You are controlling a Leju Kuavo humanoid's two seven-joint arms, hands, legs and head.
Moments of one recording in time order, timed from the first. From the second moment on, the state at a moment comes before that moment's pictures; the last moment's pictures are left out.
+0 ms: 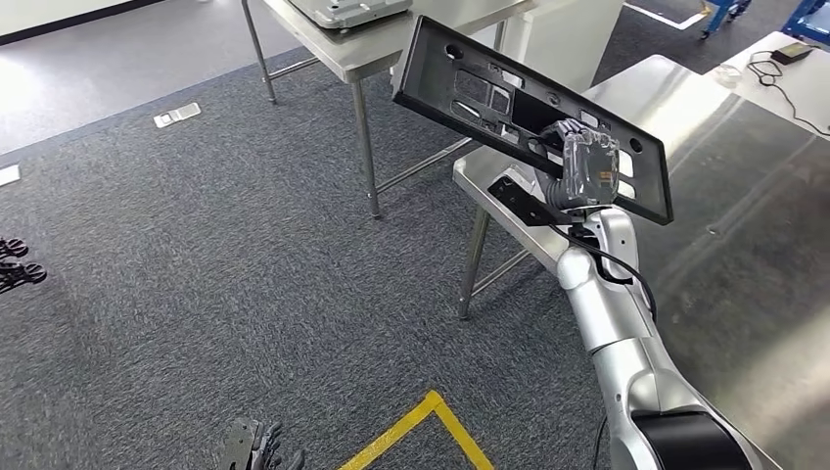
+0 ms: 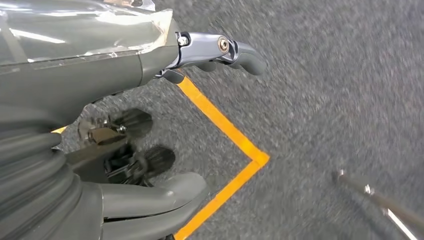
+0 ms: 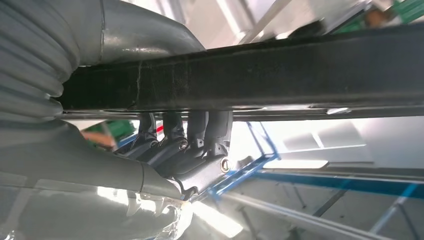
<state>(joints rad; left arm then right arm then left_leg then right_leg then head) -0.26 -0.22 0.17 -0.25 -0.25 -0.03 -0.38 -0.64 -0.09 0.07 -1.06 0.96 -0.55 -0.17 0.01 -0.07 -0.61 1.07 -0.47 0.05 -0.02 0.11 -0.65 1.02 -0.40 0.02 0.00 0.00</state>
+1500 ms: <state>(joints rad) -0.26 -0.21 0.17 -0.25 -0.26 -0.03 -0.40 -0.74 -0.13 0.05 -0.74 1.02 -0.64 -0.14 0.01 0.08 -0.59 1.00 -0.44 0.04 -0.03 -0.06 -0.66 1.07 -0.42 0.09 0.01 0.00</state>
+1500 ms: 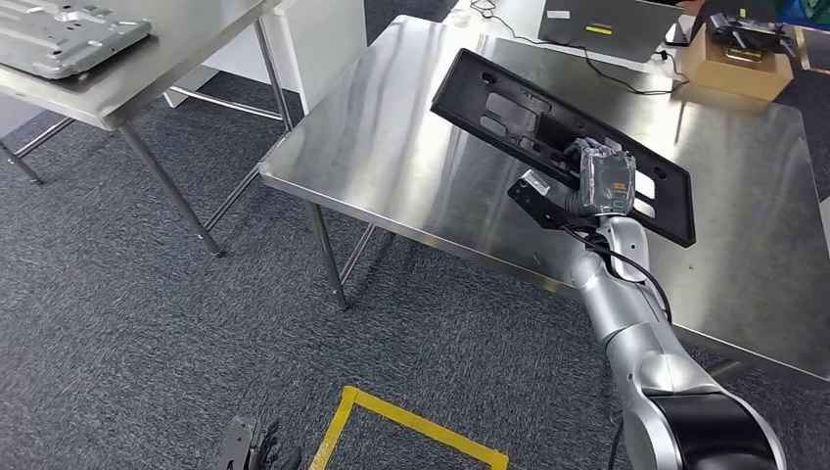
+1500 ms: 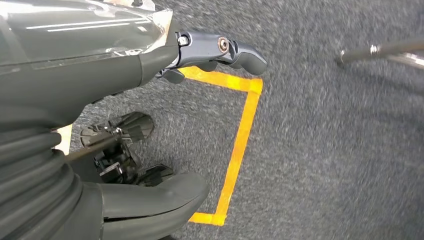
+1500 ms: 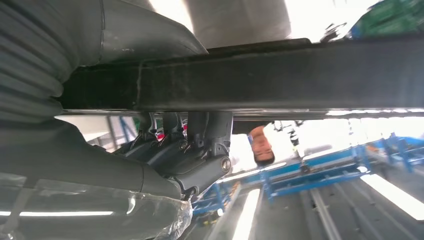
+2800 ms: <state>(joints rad) -0.26 -0.21 0.17 -0.25 -0.26 -0.04 -0.38 -0.81 -0.11 0.15 -0.68 1.18 -0.66 -0.07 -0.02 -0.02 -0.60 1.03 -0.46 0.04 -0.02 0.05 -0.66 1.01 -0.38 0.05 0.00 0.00</state>
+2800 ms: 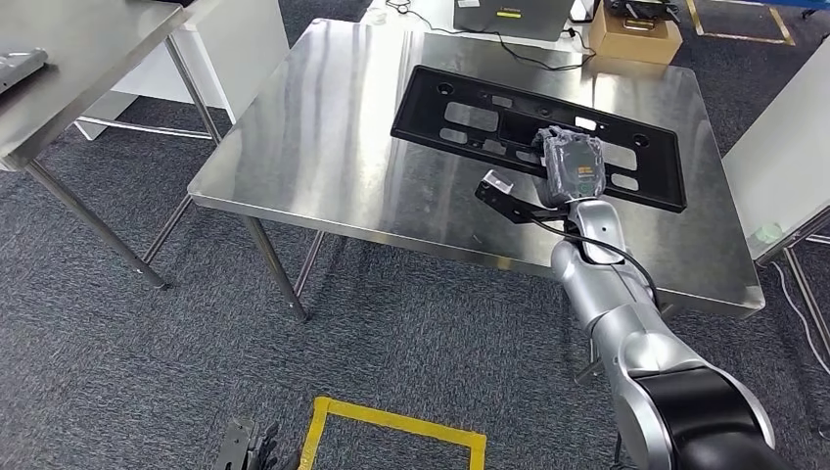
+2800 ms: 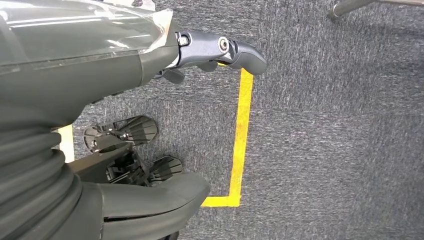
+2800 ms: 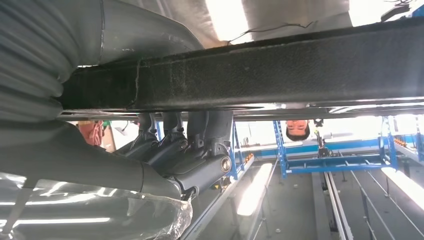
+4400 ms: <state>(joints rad) -0.28 -0.20 0.16 -0.24 -0.24 -0.05 -0.36 -0.86 -0.09 0.17 -0.63 1.18 -0.68 -0.11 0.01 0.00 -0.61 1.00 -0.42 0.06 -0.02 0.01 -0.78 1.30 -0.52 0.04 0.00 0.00</state>
